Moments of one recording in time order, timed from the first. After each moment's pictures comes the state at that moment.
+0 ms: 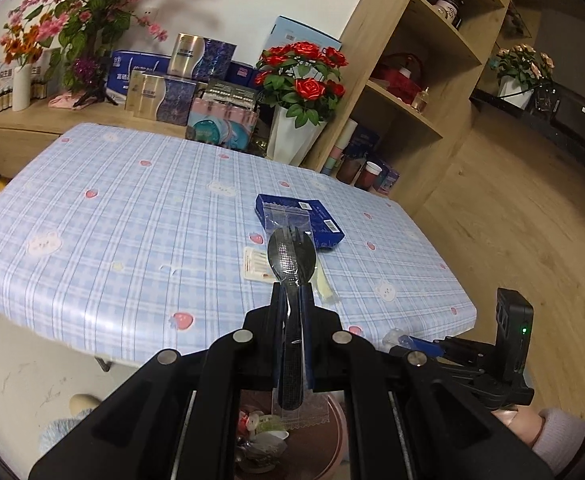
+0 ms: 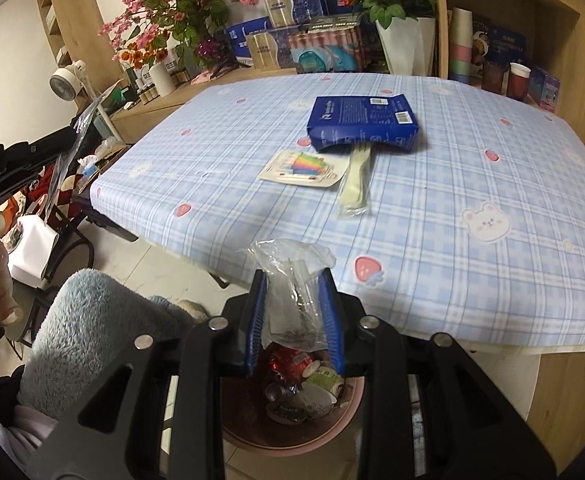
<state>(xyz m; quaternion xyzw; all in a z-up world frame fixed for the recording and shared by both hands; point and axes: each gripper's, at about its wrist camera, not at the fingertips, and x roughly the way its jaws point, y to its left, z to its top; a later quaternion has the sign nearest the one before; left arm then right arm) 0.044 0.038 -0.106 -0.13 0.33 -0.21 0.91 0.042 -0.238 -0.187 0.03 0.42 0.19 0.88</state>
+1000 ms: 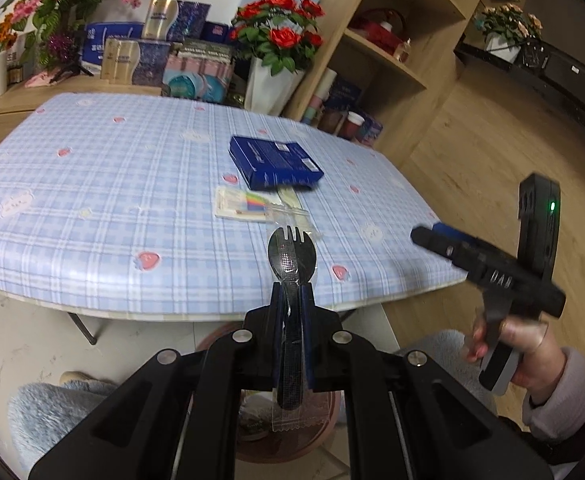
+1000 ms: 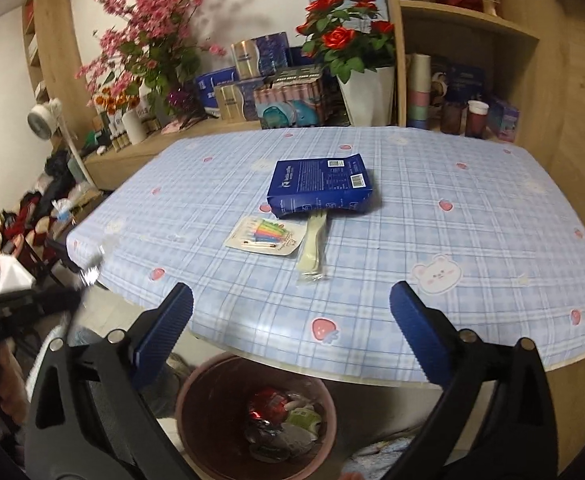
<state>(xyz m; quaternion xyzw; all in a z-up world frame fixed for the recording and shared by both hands) 0.022 0.004 -0.152 -0.10 0.39 -0.25 0.88 0.054 -0.267 -0.146 0.06 0.35 0.13 0.93</state>
